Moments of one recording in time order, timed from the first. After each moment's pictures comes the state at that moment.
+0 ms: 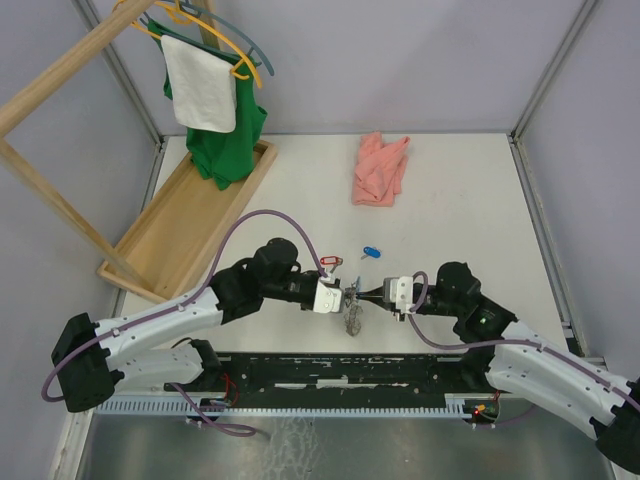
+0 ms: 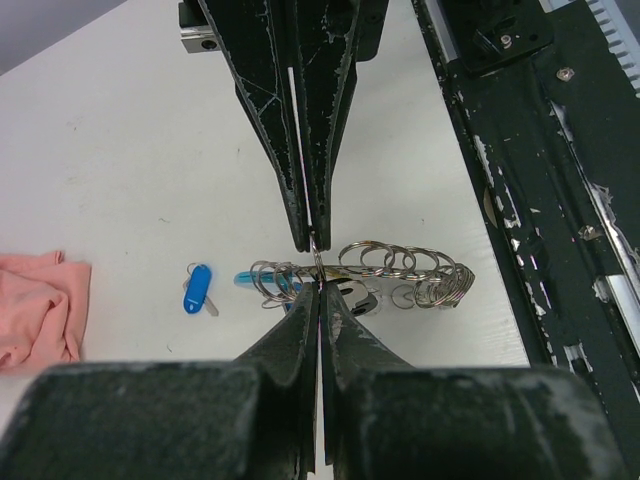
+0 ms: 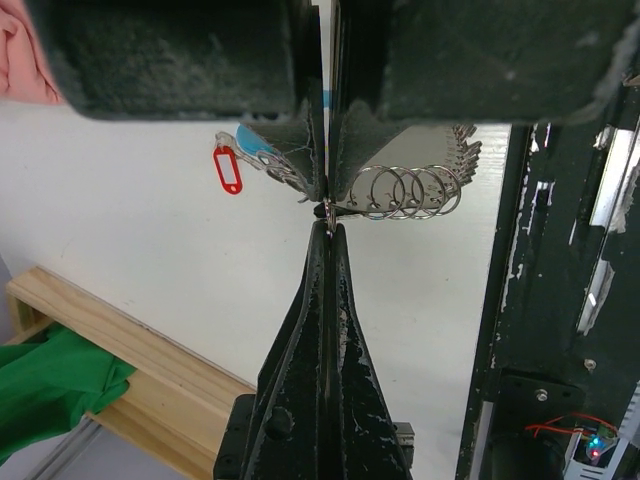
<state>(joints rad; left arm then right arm) -0.98 1.07 0.72 -0.09 0.56 0.70 0.81 0.67 0.36 0.15 -0.61 -0.47</state>
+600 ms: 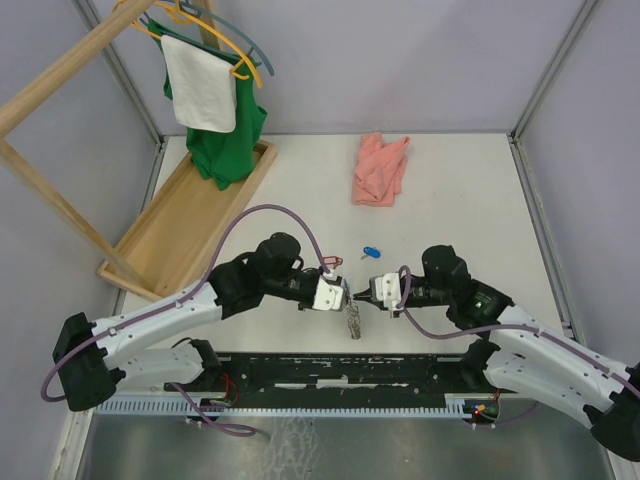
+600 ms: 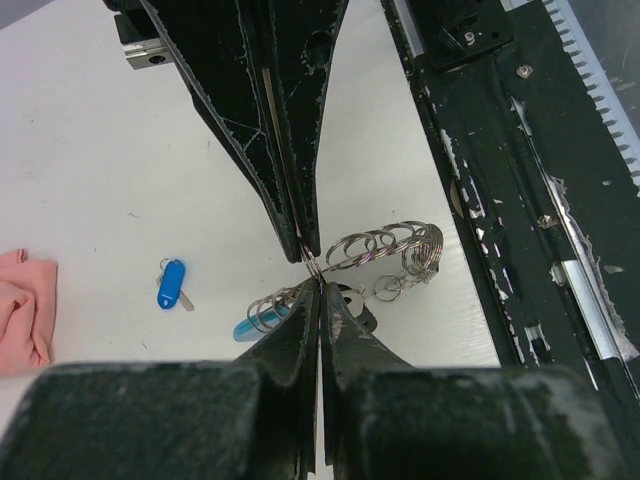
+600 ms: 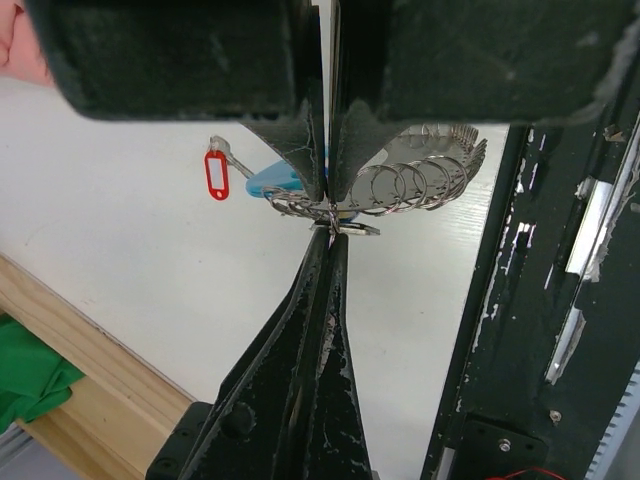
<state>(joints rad) -0.97 1.08 0.79 -0.23 0.60 0.70 0.81 0.79 0.54 -0.10 -0.68 -0.63</state>
